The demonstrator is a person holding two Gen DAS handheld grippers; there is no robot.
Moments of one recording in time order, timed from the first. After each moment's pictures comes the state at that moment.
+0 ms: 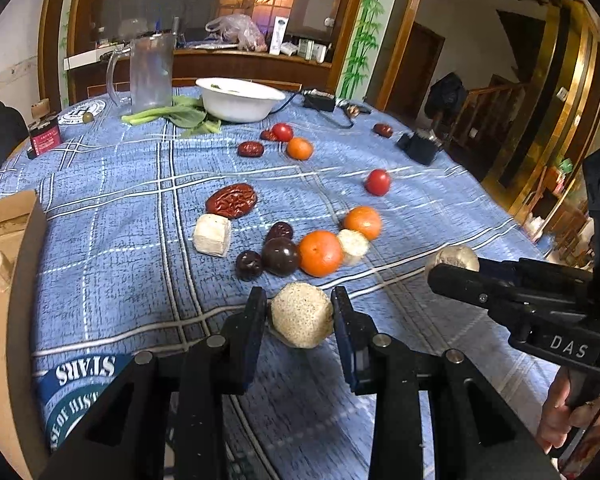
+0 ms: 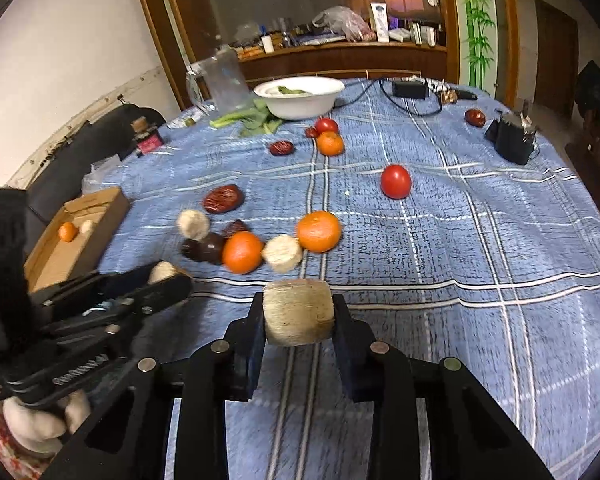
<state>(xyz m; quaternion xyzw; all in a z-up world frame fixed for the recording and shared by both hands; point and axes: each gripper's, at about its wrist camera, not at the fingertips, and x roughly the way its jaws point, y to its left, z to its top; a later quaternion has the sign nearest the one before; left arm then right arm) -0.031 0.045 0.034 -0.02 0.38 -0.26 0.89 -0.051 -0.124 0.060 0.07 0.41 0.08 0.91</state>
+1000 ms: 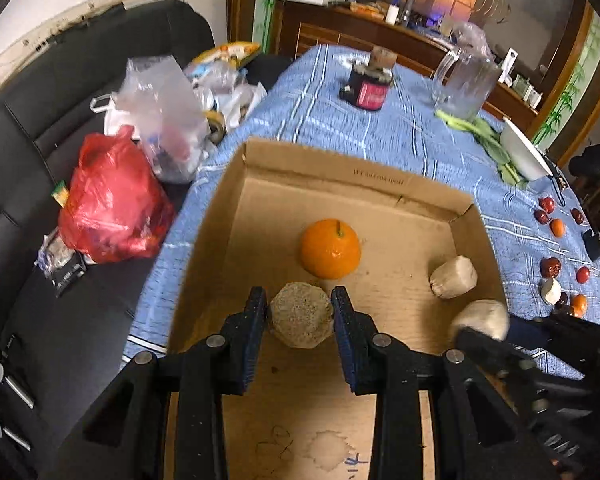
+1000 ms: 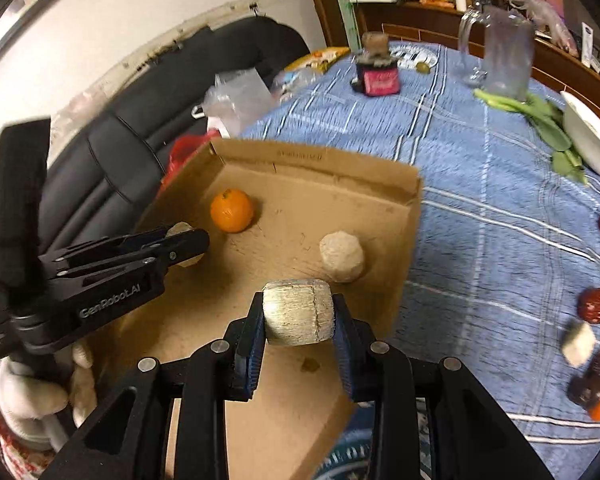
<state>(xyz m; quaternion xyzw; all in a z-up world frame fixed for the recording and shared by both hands) 0.034 0.338 0.038 -0.09 0.48 0.01 0.87 0.065 0.185 0.041 -0.01 0.49 0.28 0.83</state>
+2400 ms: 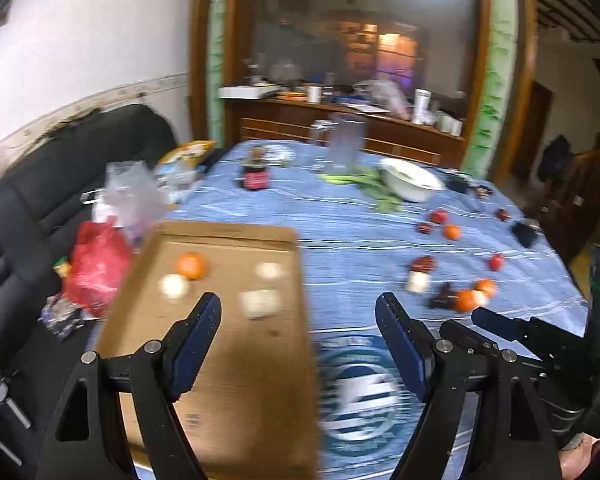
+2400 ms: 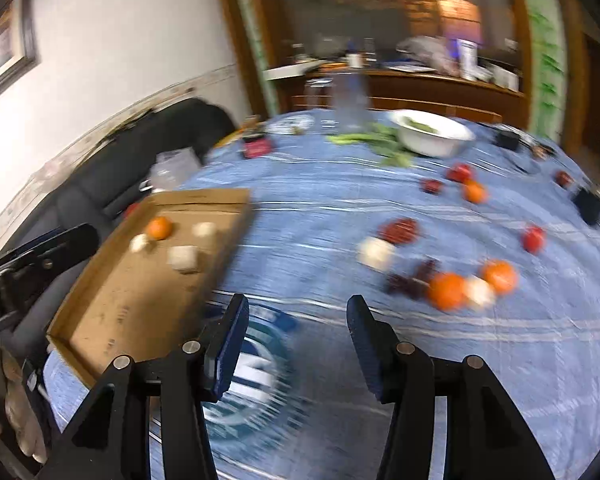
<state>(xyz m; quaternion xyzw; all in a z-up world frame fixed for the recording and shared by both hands) -0.096 0.192 0.135 -0.03 0.32 -0.04 0.94 -0.055 0.002 0.086 0.05 0.38 0.15 0.91</state>
